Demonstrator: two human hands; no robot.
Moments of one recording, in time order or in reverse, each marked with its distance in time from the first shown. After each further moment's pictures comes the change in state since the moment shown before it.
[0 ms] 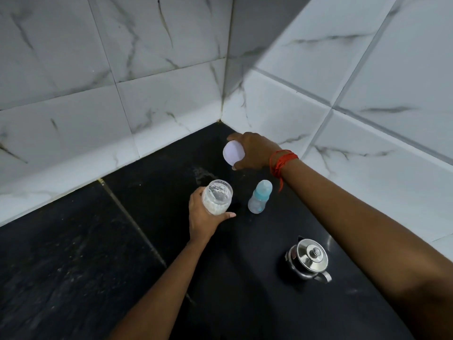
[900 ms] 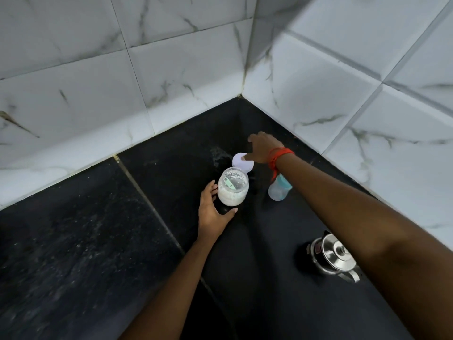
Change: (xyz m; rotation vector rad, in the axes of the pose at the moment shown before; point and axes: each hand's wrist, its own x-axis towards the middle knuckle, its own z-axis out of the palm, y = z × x) left_hand -0.011 -0.059 -0.002 -0.015 -0.036 -0.001; right_hand 0.080 0.032 0.106 -0.074 -0.131 0.170
